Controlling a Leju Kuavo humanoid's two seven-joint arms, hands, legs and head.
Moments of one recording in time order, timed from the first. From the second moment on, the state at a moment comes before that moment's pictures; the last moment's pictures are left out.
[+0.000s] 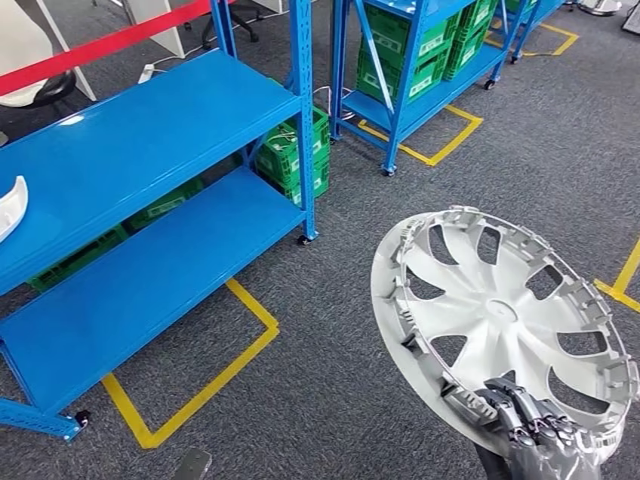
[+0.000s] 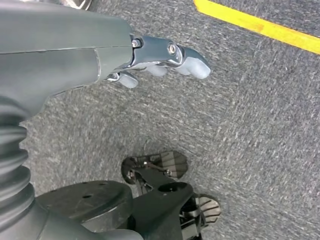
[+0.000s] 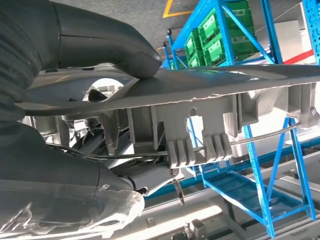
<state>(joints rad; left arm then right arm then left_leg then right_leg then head) -0.05 -0.25 1.00 -0.22 -1.31 0.15 -0.45 0.46 -0.50 0.44 -2.15 1.57 -0.60 0.19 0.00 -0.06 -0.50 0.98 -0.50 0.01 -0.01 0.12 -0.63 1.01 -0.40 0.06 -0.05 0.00</state>
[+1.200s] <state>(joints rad) -0.05 -0.24 0.96 -0.22 -1.36 0.15 -0.43 0.60 -0.43 0.29 -2.21 1.57 -0.61 0.02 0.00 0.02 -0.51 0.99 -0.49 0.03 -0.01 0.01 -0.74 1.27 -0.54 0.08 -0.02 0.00</state>
